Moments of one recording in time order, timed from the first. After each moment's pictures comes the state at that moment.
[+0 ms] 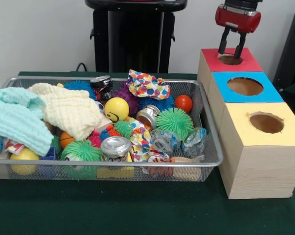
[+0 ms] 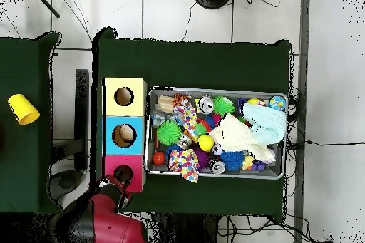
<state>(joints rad) 0.45 -0.77 -0.27 2.21 0.49 0.04 2.31</state>
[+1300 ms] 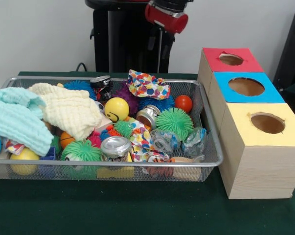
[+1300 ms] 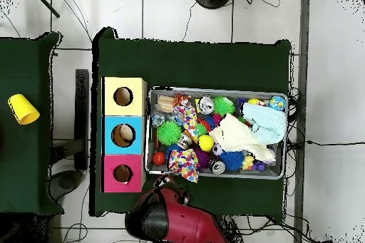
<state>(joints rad) 0.03 -0.79 -0.30 2.19 0.04 0.13 2.31</state>
